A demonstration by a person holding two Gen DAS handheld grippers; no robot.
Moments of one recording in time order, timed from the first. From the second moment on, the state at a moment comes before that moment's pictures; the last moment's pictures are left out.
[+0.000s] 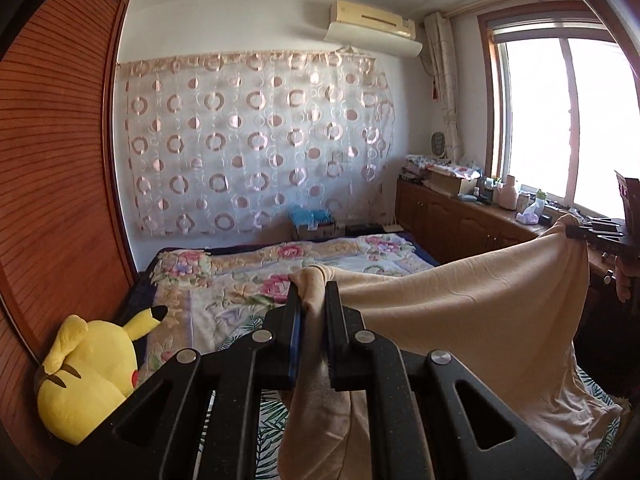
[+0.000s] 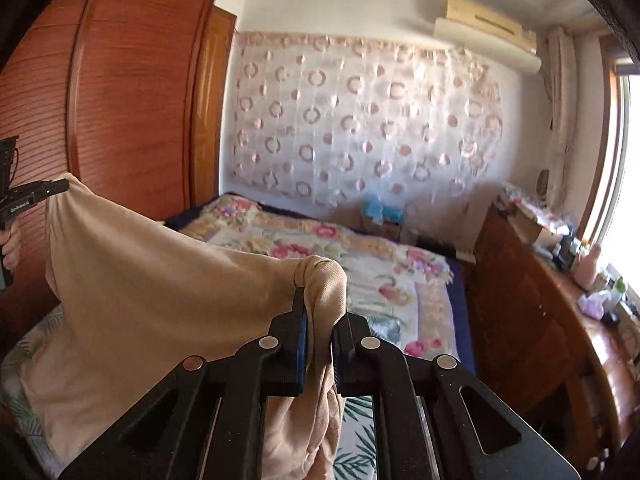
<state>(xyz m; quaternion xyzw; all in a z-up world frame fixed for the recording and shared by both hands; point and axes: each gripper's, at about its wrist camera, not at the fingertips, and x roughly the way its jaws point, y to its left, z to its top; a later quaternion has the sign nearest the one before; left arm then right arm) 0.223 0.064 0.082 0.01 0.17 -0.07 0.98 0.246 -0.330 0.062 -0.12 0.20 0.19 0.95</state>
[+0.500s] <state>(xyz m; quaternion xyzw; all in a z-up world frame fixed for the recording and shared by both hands) 0.347 0.048 -0.004 0.03 0.29 -0.07 0.95 0.450 -0.264 0.066 -0.13 0.33 0.17 0.92</state>
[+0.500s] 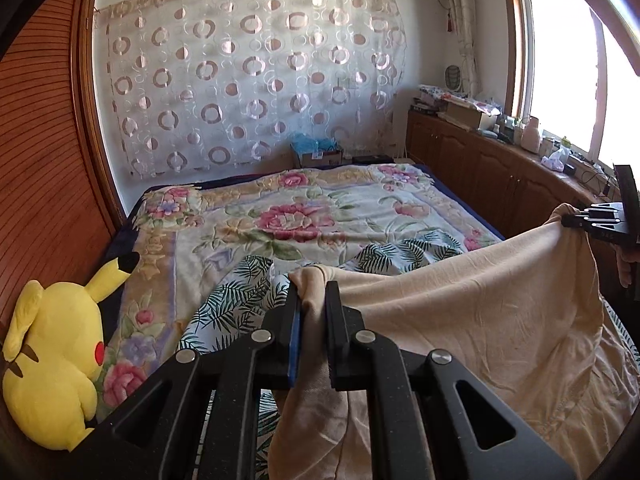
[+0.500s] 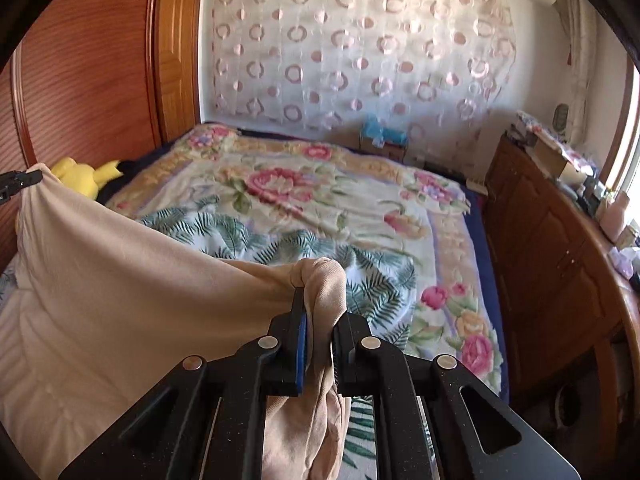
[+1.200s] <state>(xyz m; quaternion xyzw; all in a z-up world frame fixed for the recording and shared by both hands) 0.328 0.044 -0.061 0.06 0.40 -0.06 0.91 0.399 -0.266 0.098 -0.10 0.37 0.19 0.90</state>
